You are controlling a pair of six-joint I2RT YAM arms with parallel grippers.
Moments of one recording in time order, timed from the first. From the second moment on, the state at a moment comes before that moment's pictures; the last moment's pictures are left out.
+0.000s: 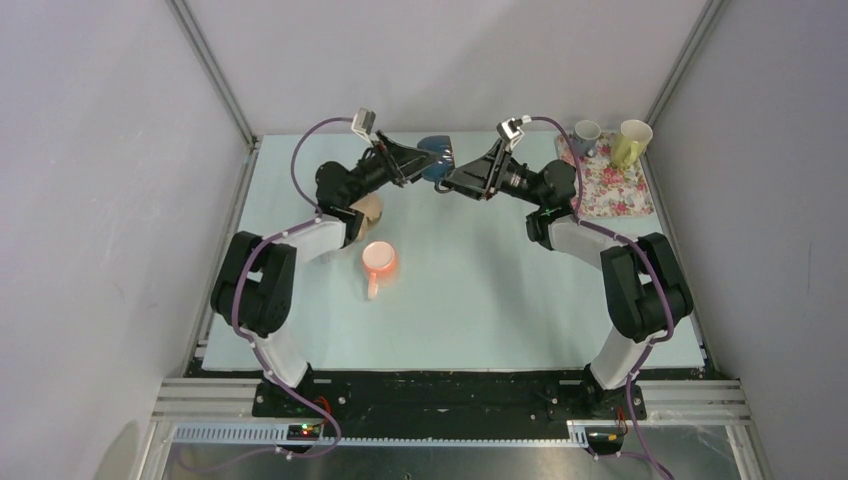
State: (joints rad) left arm -0.35 1.74 1.04 1.19 0.74 -1.36; right arm 0.37 1.73 1.04 1.14 -0.90 1.42
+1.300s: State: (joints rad) left arm -0.38 1.77 1.04 1.13 0.72 -1.26; right arm 0.34 1.67 1.03 0.84 -0.97 1.19
